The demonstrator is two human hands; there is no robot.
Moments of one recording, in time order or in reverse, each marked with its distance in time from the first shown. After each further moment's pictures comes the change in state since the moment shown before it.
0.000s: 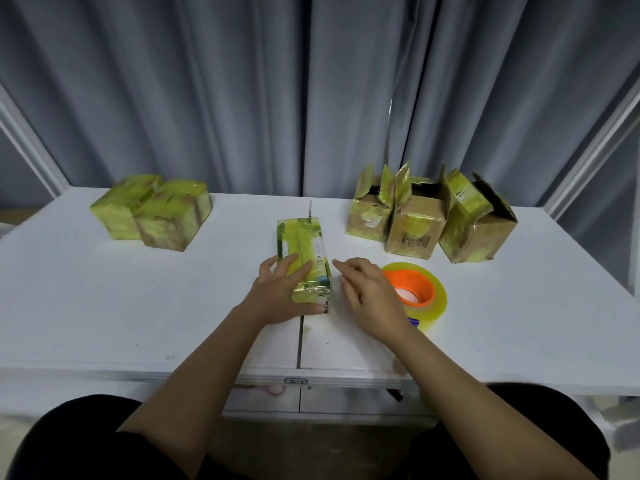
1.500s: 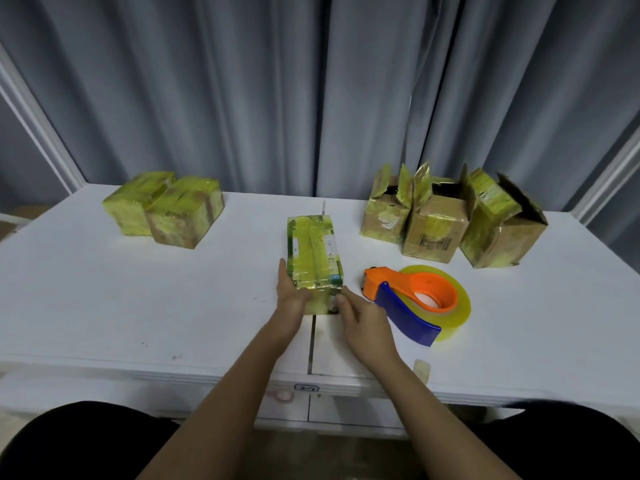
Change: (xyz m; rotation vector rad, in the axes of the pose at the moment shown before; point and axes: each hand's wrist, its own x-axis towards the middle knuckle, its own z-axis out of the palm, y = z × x) left_hand 0.018 0.011 0.035 -1.244 0.391 -0.316; right_hand -0.019 -0.016 0.053 0.343 -0.036 0.386
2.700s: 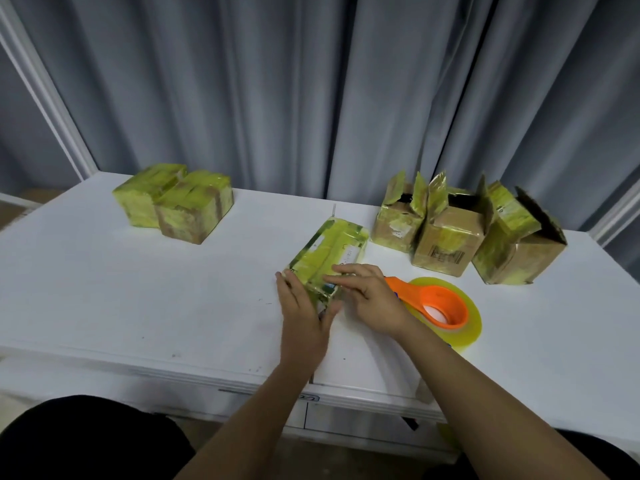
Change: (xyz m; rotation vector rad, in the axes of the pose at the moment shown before) left_hand -0.021 -0.051 0.009 0.537 0.143 0.475; right_hand 0.065 0.003 -0.022 -0.194 -0.337 -0.296
